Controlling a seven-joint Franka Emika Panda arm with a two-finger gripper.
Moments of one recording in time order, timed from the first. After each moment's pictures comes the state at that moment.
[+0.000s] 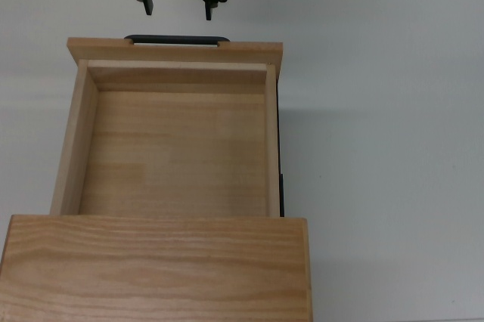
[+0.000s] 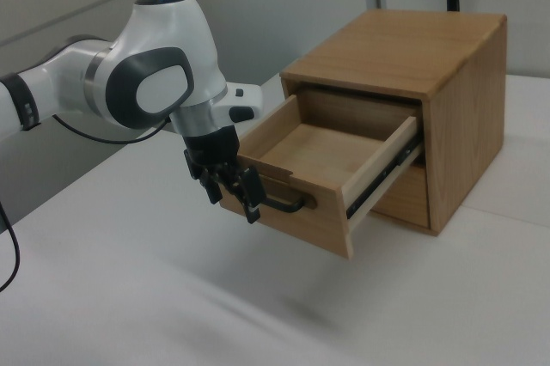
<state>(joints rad) -0.12 0.00 0.13 -1.71 0.00 1.73 0.06</state>
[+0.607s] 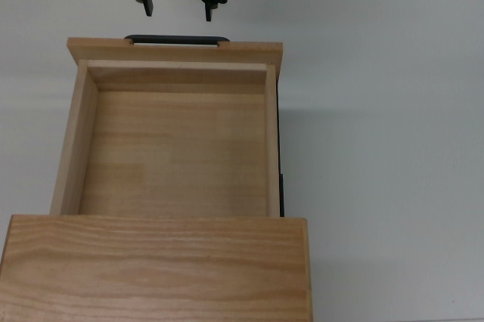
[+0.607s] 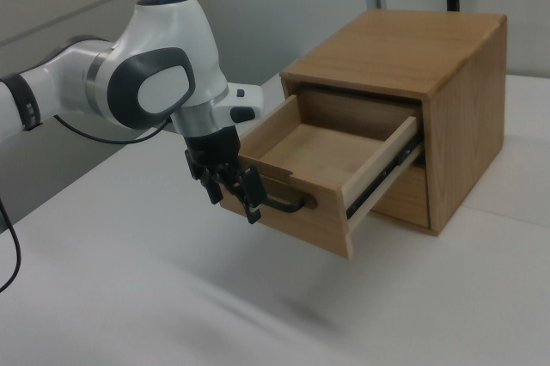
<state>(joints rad) -0.12 0.01 0.13 -1.71 0.00 1.73 0.06</state>
